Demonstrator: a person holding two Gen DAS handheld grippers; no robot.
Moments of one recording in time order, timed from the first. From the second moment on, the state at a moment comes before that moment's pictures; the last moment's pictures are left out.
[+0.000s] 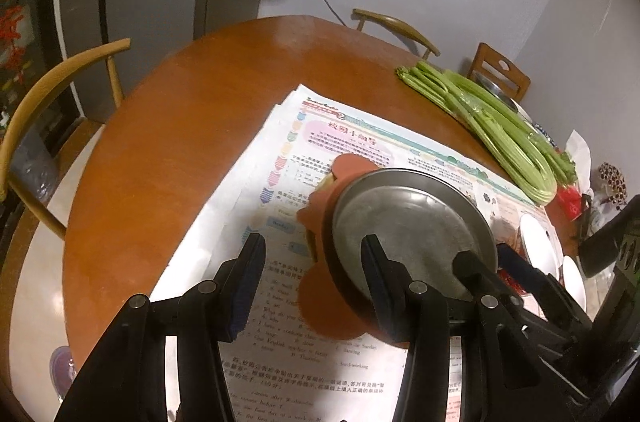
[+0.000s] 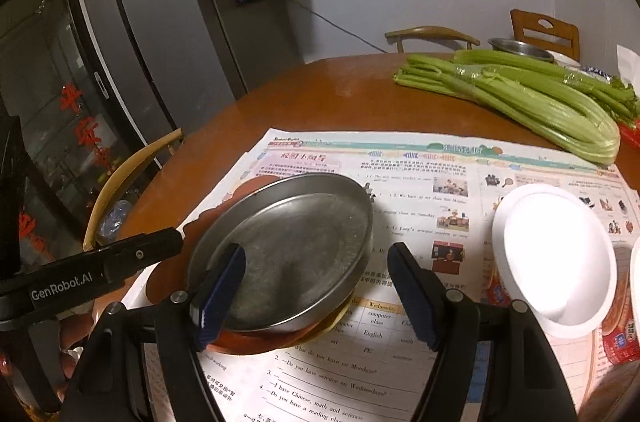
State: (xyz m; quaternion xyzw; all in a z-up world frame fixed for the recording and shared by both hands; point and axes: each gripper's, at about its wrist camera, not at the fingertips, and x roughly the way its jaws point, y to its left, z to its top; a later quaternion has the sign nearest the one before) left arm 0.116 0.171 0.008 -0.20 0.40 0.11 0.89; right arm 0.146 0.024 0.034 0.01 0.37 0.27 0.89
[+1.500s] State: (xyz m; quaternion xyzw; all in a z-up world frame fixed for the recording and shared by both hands) left arm 0.015 0.123 0.094 -0.12 0.29 0.15 0.94; right arm 0.054 -0.001 0.132 -0.01 0.26 0.29 0.92
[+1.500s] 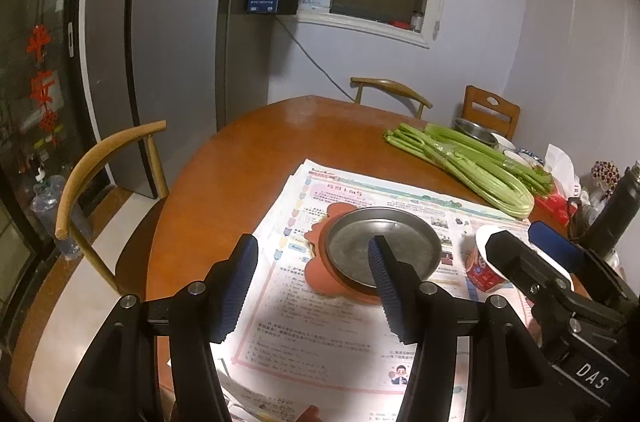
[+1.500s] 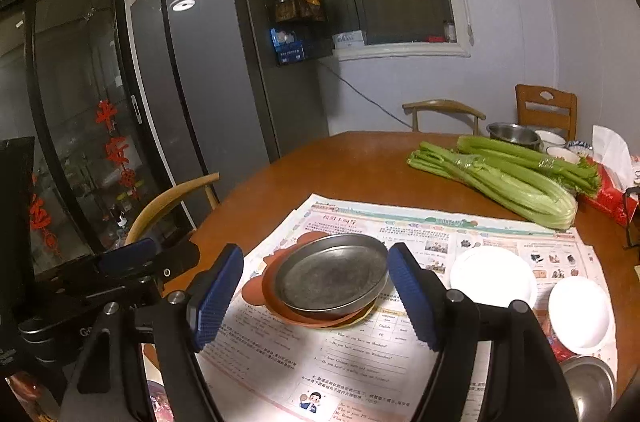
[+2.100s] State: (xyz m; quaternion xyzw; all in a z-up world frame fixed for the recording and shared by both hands) left arm 0.015 0.076 0.115 -0.11 0.29 0.11 0.94; right arm 0.026 -0.065 0.170 0.01 0.20 0.26 0.95
